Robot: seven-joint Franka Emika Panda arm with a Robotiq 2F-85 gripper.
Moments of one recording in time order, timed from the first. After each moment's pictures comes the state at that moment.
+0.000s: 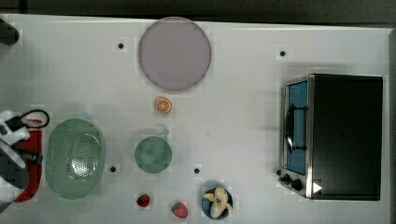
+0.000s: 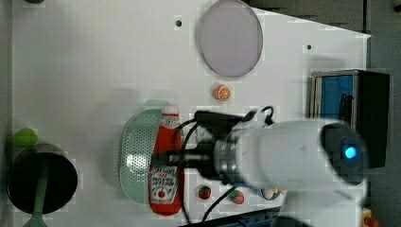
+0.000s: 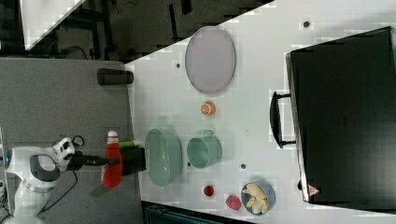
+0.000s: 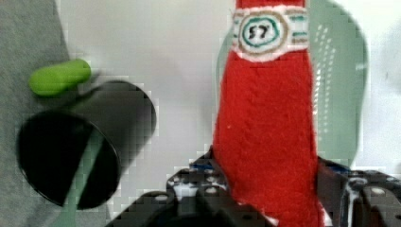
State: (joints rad) arm -0.20 0.37 1.04 -1.86 -0.09 0.47 0.18
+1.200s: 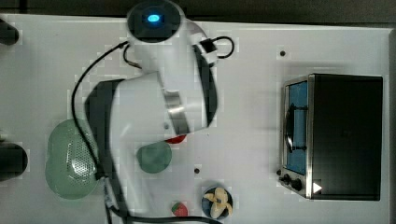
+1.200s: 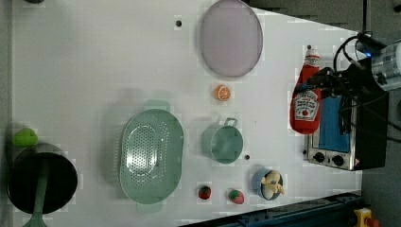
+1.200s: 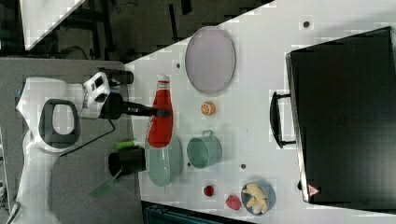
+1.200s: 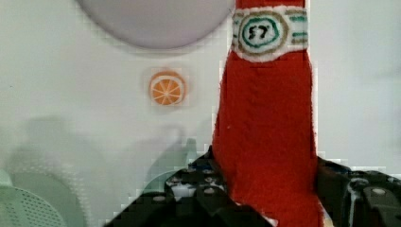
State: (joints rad) arm -0.73 0.30 0.93 -1.78 -0.24 0.19 -0.27
